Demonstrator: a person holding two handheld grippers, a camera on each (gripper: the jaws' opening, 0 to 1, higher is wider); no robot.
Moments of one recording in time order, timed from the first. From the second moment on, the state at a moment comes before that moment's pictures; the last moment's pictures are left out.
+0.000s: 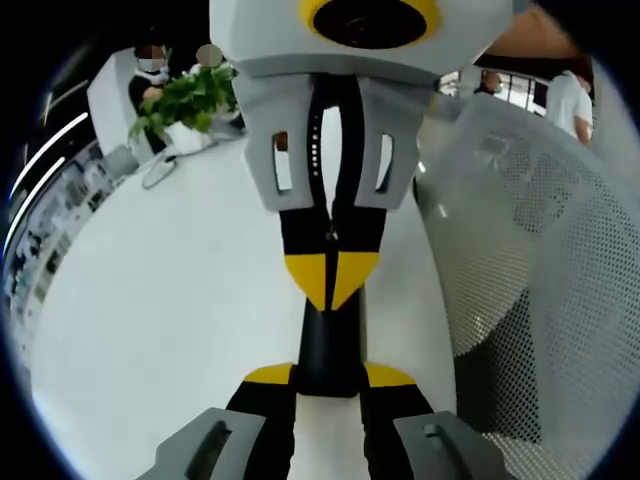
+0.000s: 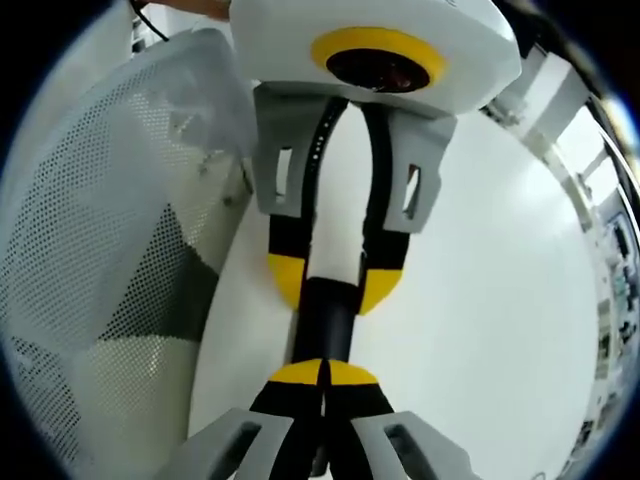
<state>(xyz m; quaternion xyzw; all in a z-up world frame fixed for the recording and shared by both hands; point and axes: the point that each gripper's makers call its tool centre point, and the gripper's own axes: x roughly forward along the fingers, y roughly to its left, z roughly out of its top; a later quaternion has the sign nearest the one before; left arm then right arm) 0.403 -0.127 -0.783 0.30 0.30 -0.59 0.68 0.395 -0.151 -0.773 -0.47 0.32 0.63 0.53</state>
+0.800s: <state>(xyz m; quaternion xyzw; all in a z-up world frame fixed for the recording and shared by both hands) 0.402 -0.128 -0.783 0.30 0.30 -0.59 0.69 0.395 -0.152 -0.774 -0.50 0.32 0.62 0.51</state>
